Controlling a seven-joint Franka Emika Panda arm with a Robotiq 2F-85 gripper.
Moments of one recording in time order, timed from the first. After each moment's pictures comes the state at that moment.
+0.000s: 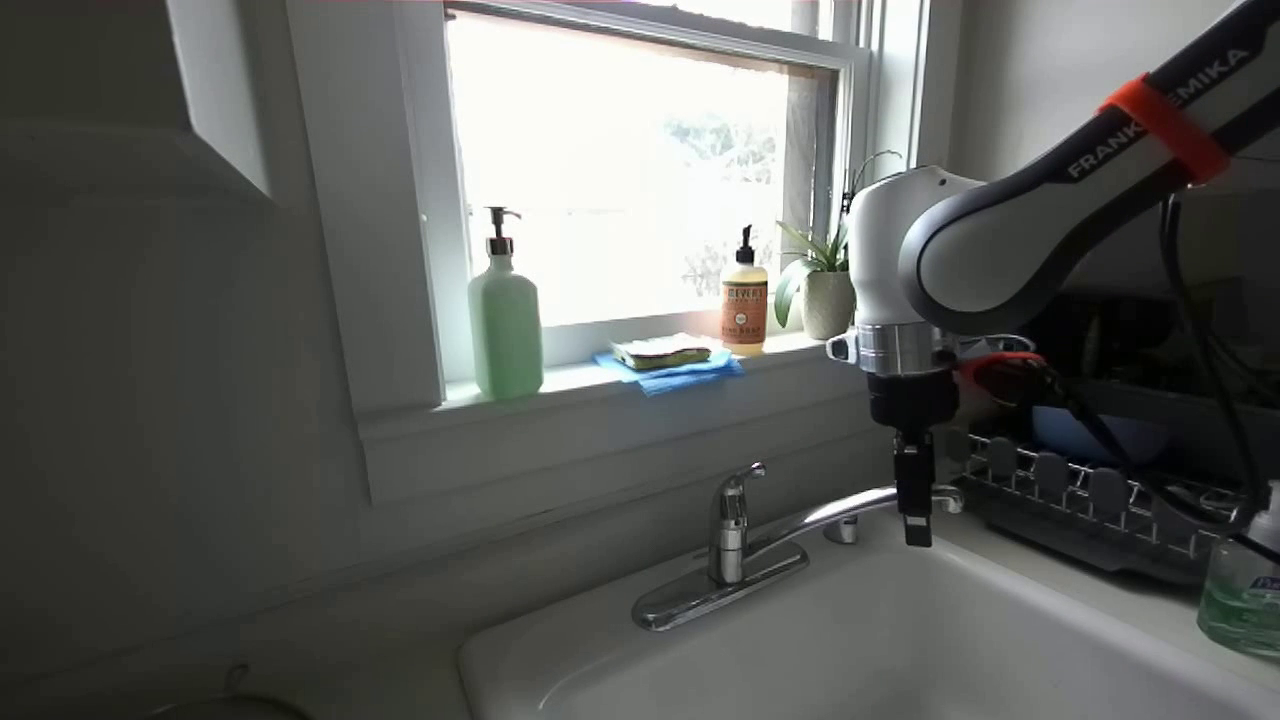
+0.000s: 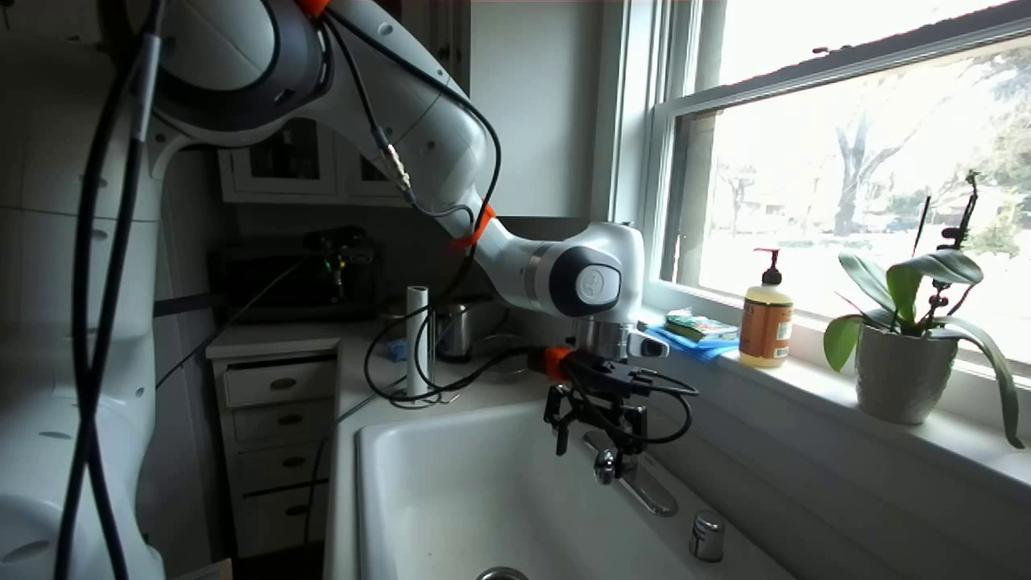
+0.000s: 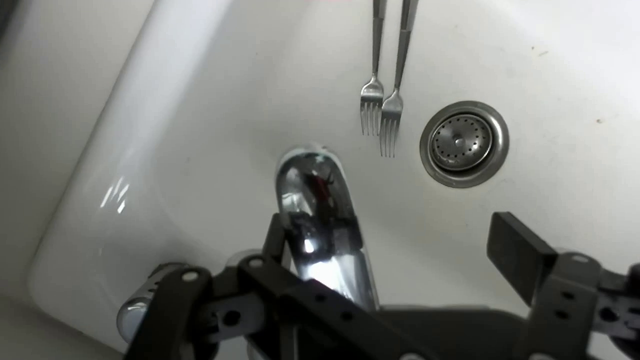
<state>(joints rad) -0.05 0.16 -0.01 -2.10 -0.11 2.16 -0.29</state>
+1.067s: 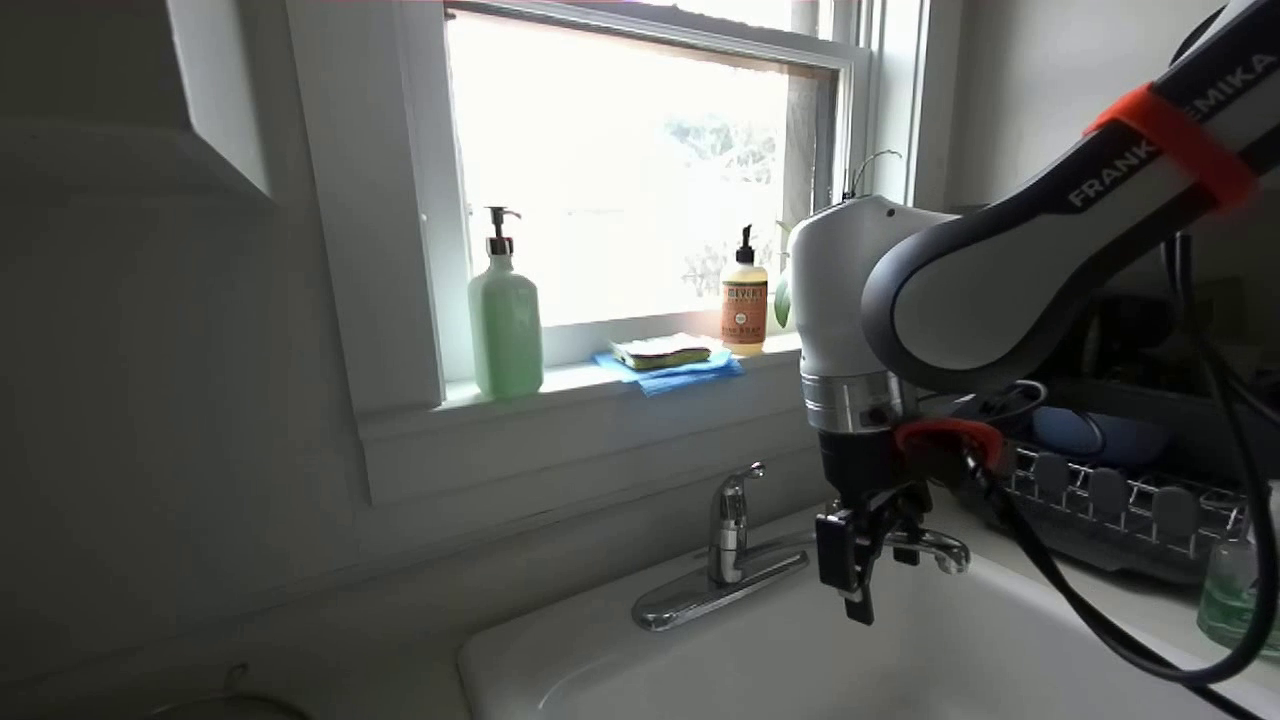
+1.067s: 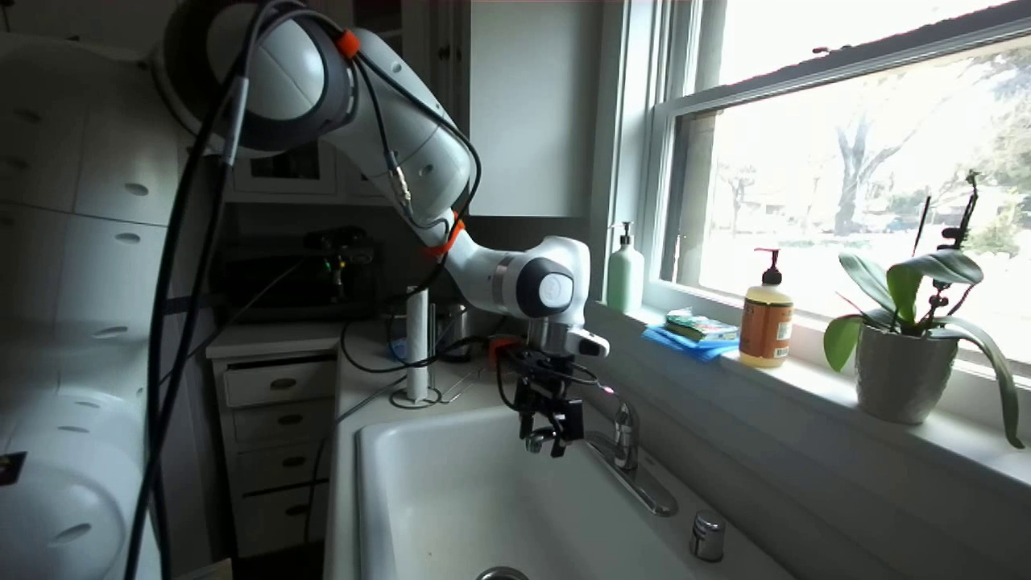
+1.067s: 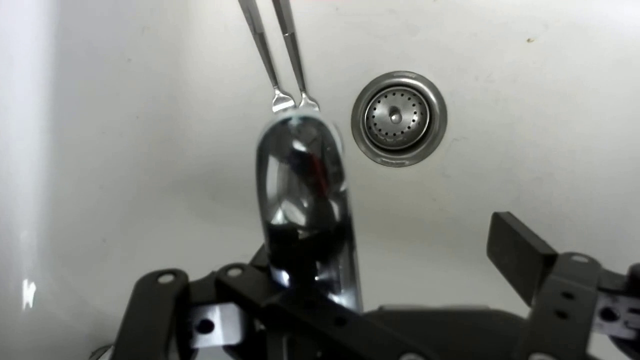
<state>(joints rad) 0.09 0.22 0.04 -2.09 -0.11 2.16 0.27</state>
